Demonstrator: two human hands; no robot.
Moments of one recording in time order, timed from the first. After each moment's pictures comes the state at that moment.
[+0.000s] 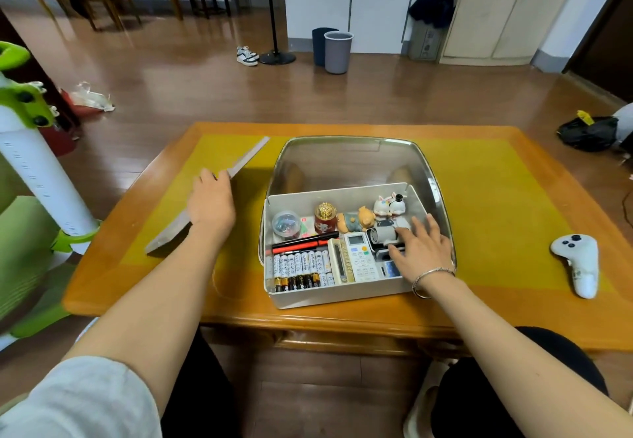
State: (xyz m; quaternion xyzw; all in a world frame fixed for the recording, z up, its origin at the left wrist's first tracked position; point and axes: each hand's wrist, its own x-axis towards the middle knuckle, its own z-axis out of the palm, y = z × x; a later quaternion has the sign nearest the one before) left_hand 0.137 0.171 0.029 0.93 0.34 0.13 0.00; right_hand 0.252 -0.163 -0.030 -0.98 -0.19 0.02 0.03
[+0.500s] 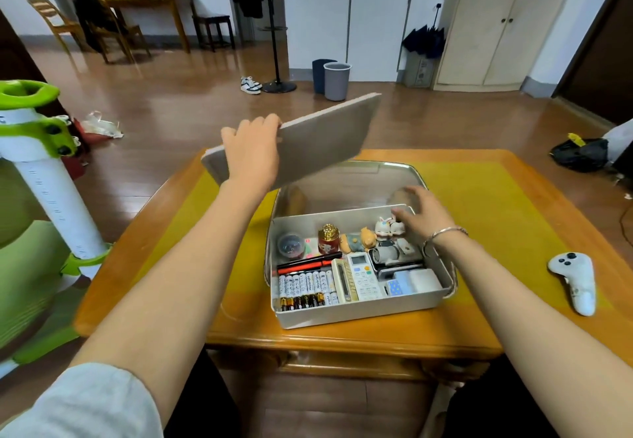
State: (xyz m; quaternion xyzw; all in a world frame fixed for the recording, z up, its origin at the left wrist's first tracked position) left_hand 0.181 0.121 0.154 0.92 0.20 0.34 -0.02; right_hand 0.293 -0.145 0.058 -0.92 -0.22 0.01 0.32
